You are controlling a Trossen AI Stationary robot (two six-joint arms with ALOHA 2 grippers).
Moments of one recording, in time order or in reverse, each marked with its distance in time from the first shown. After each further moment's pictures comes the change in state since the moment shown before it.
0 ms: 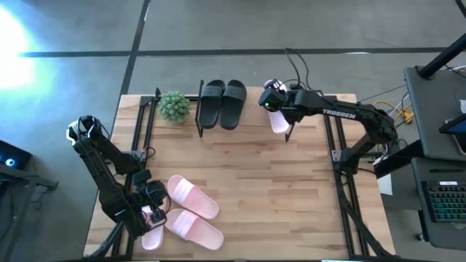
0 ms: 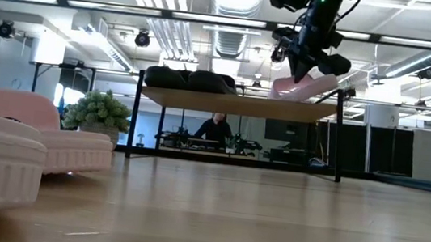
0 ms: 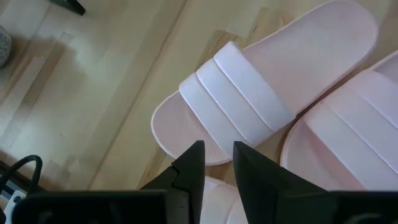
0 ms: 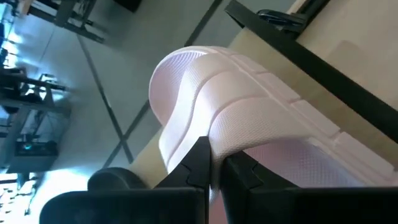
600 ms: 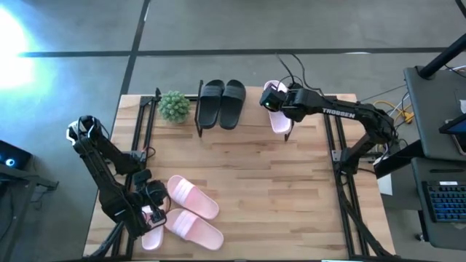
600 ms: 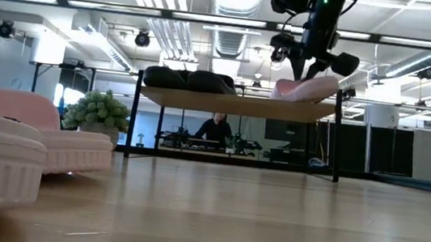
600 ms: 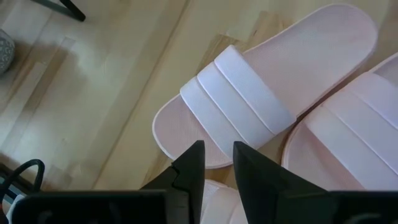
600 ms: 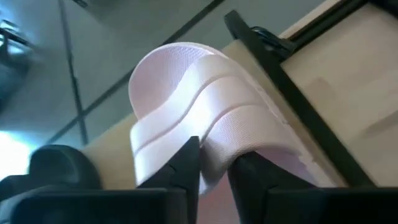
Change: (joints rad) left arm 0.000 0.000 0.000 -0.002 -0.014 0.009; right arm -0.013 -0.004 0.003 -0.074 -0.046 -0.248
